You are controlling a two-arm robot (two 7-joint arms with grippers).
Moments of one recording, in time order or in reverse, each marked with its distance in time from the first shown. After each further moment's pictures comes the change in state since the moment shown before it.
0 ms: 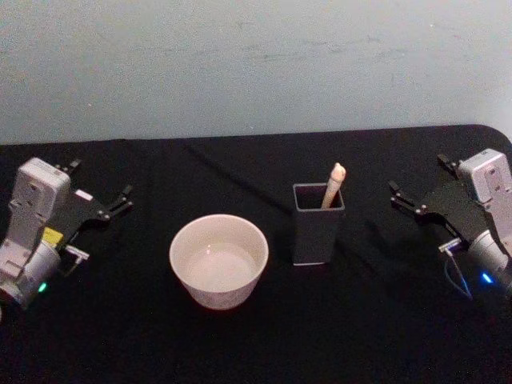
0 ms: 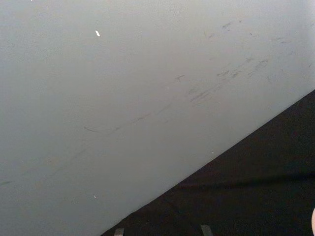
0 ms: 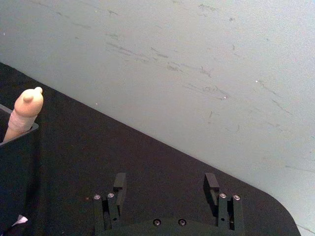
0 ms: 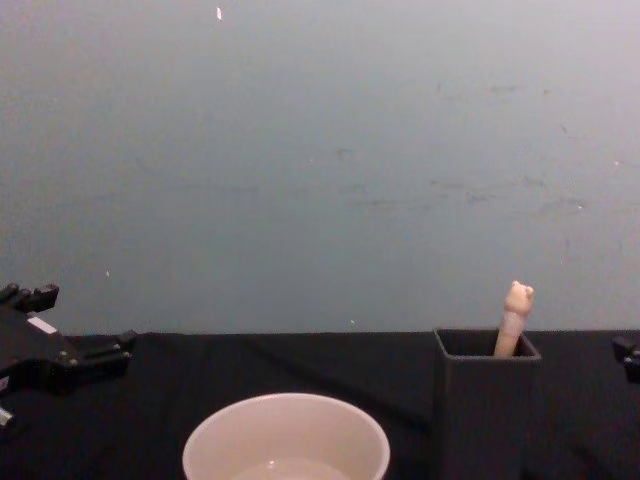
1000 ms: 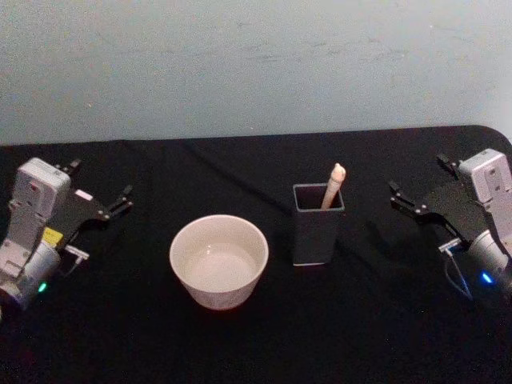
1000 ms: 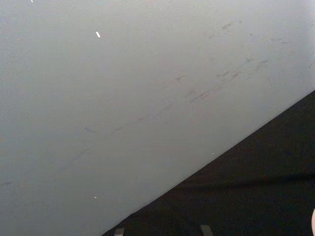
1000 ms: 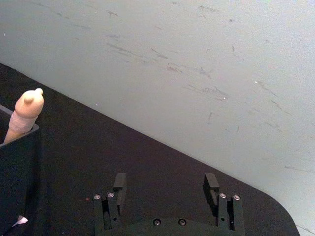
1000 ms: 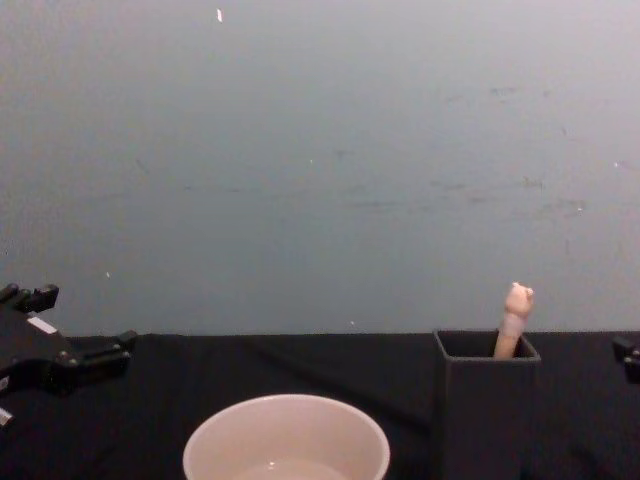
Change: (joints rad) left arm 0.000 0.000 0.000 0.000 0.000 0.000 0.000; right arm 0.000 0.000 0.000 0.000 0.000 0.000 0.000
